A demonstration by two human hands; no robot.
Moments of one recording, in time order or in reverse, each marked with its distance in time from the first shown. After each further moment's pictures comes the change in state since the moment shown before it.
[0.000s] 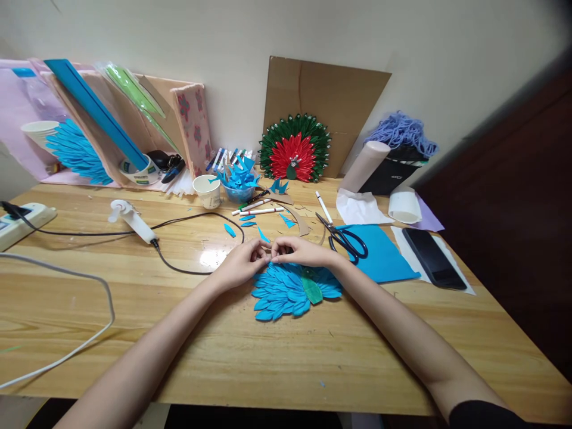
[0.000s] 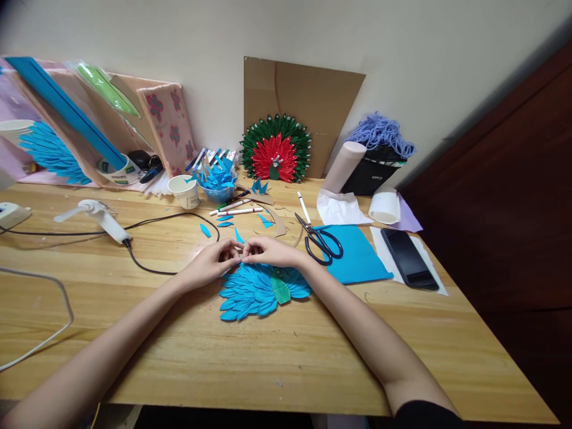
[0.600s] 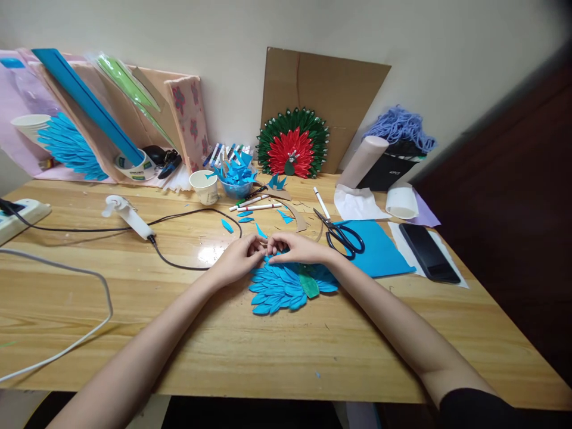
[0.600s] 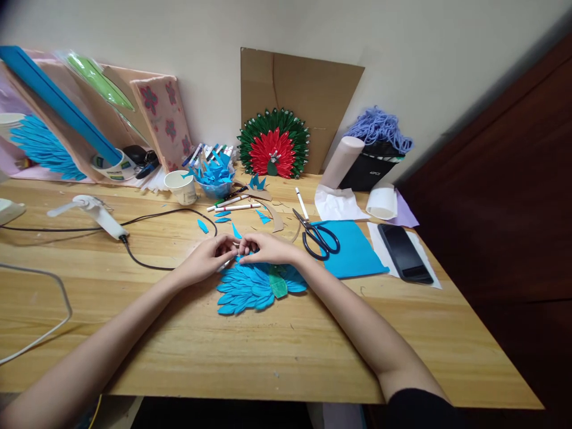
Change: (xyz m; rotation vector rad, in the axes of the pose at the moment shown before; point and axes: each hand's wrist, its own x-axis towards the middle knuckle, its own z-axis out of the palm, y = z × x) left_hand -0.001 0.005 -0.001 -0.026 0.022 -0.006; right_hand -0.002 -0.005 0.003 -0.121 0.035 0.017
